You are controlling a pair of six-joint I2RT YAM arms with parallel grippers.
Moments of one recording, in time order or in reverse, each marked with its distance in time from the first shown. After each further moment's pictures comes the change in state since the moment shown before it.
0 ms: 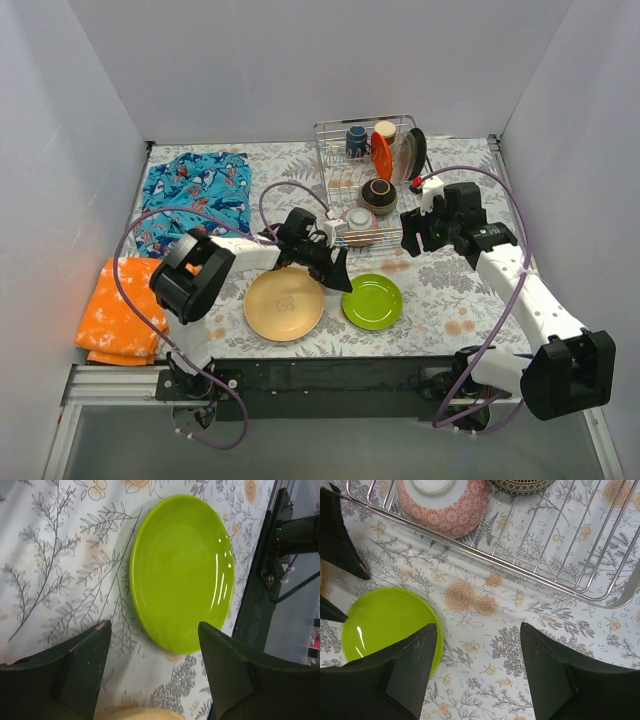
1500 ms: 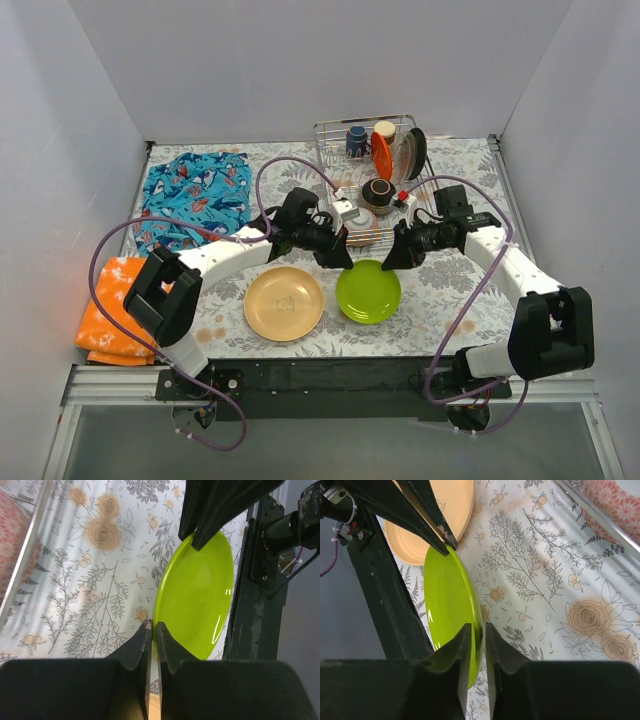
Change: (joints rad) left arm -0.053 -0.165 0.137 -0.174 -0.070 0.197; right arm -0.045 0.182 -0.016 -0.121 -0.676 -0.165
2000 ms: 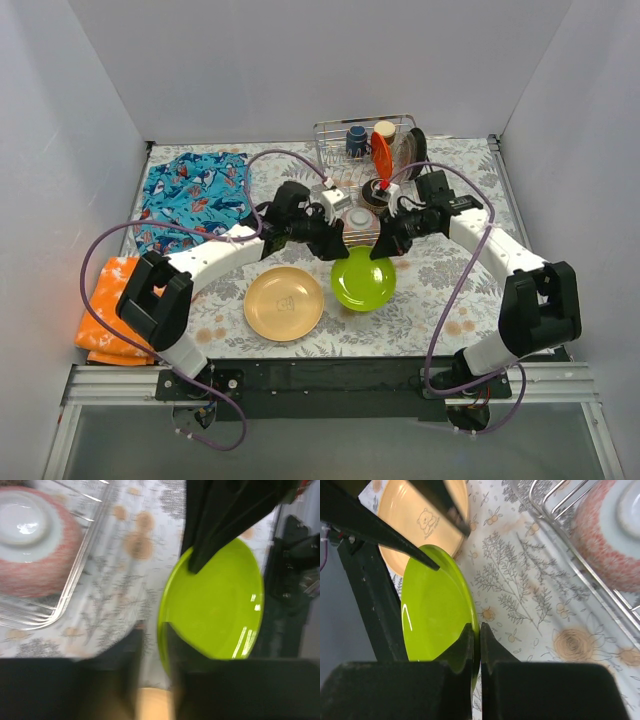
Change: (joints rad) left arm 0.041 -0.050 0.001 0.015 -0.083 0.004; right arm 0.084 0.138 0.146 -0.005 0.037 0.010
